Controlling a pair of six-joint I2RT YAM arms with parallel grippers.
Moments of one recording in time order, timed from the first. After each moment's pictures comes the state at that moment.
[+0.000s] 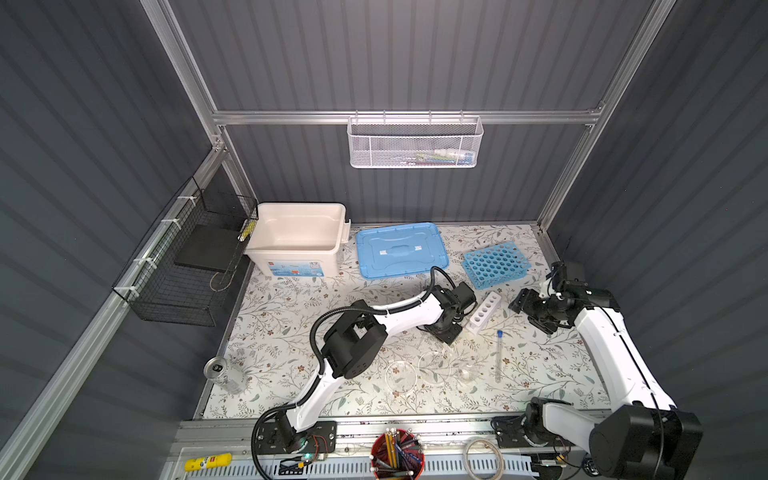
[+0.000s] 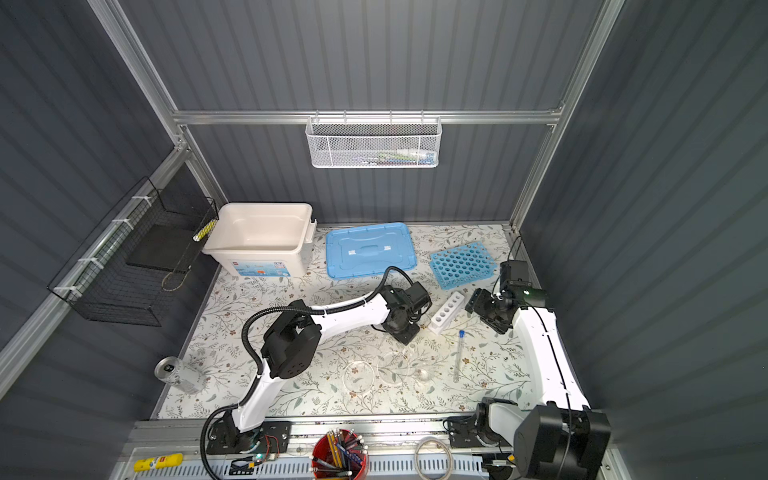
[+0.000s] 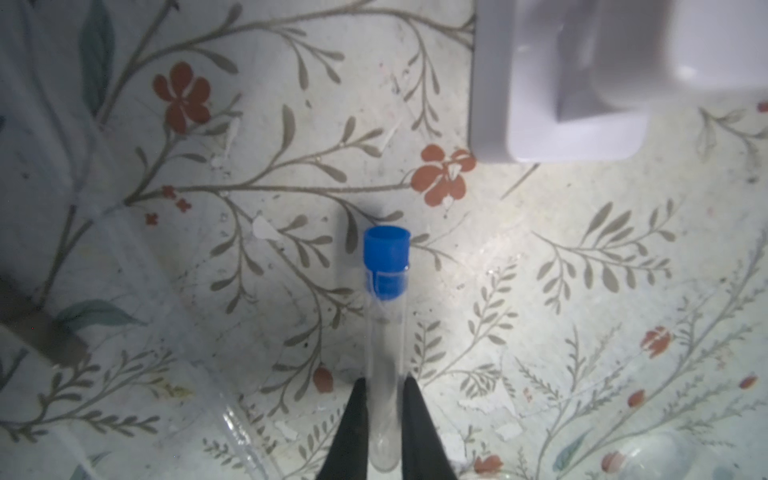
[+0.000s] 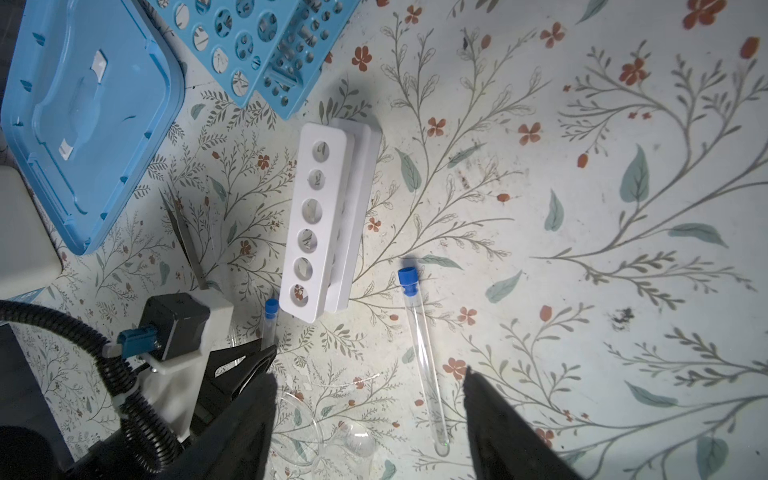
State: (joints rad) left arm -1.04 2.24 1.80 -0.89 0.02 -0.20; right arm -0.13 1.15 0.99 -0.99 -0.23 0.46
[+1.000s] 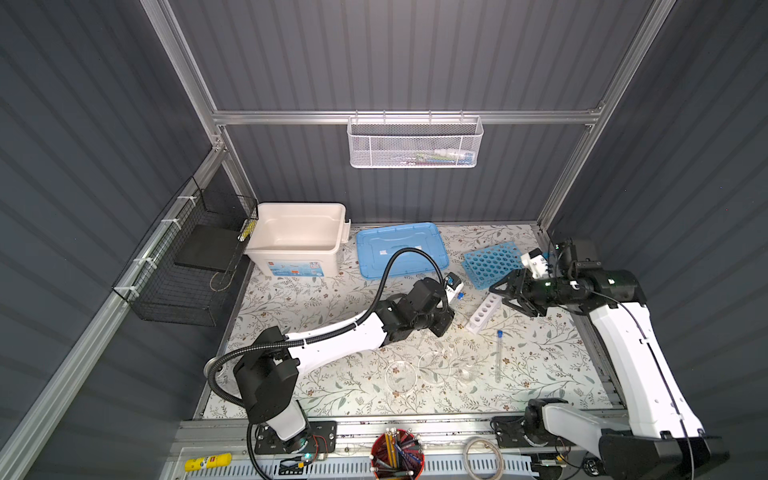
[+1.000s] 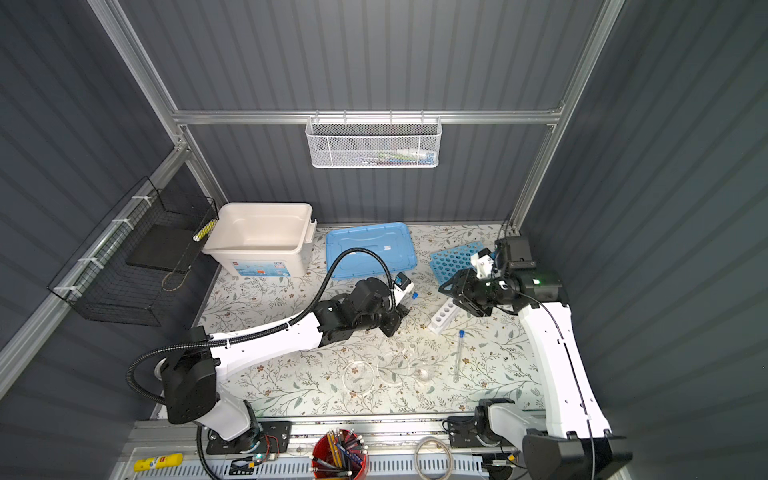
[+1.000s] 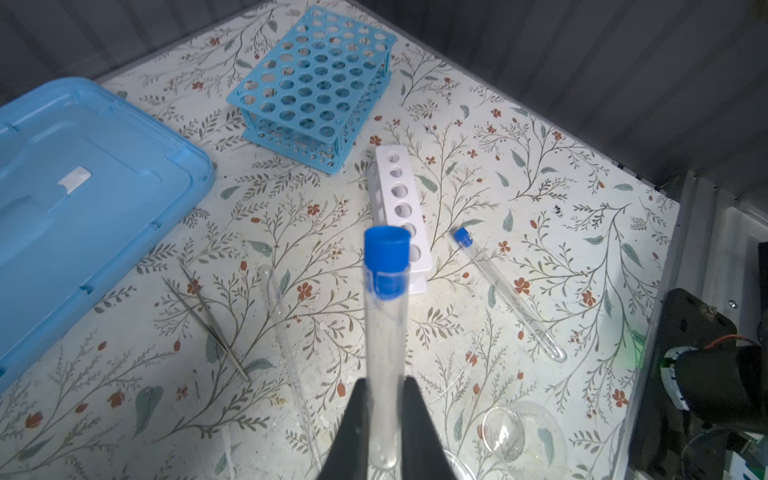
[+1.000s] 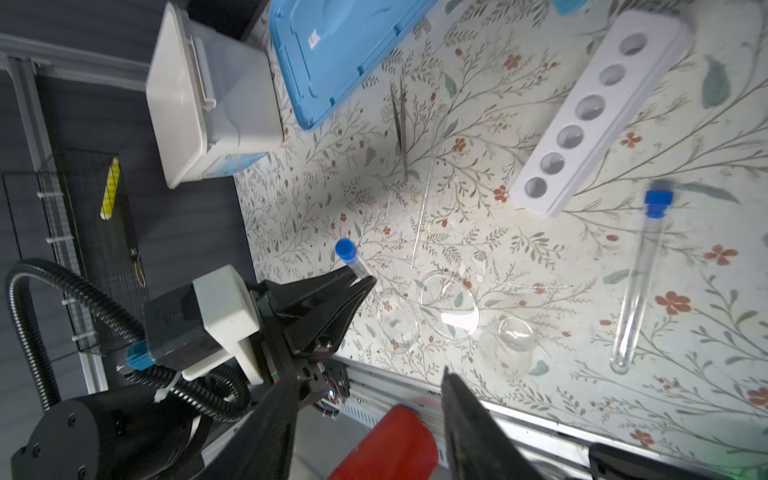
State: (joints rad) left arm -1.05 1.61 1.20 -0.19 0.00 -0.12; right arm 0.08 1.17 1.39 -1.27 -0.59 0.57
